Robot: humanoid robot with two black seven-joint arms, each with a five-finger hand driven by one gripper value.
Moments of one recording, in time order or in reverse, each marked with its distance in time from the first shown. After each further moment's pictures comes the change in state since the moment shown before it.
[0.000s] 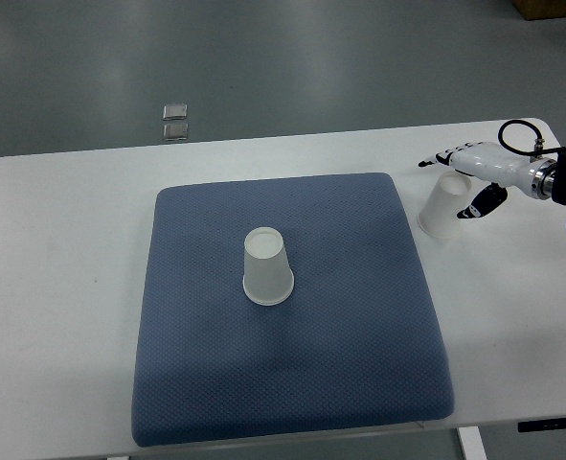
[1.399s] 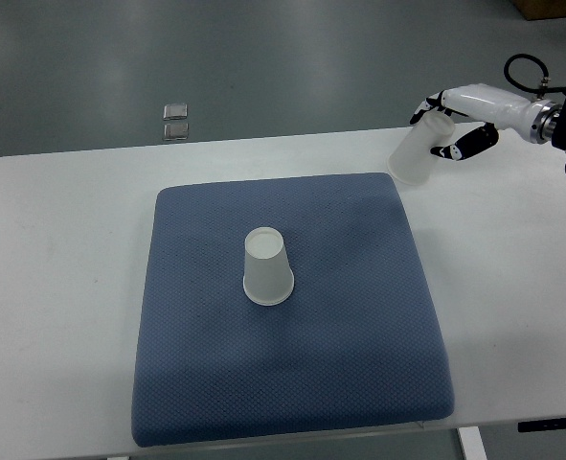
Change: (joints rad) left arm 0.000 0.000 0.000 0.000 0.000 0.000 0.000; right arm 0.181 0.006 -0.017 -0.027 0.263 0.085 0.110
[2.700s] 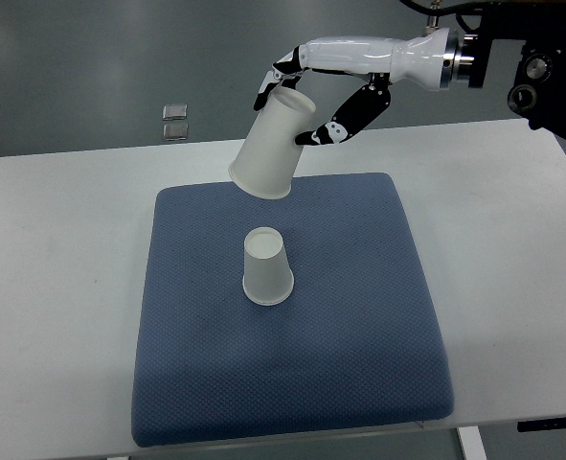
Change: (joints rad) left arm 0.000 0.000 0.000 0.000 0.000 0.000 0.000; right arm 0.159 0.037 0.205 0.472 -0.075 0.307 0.016
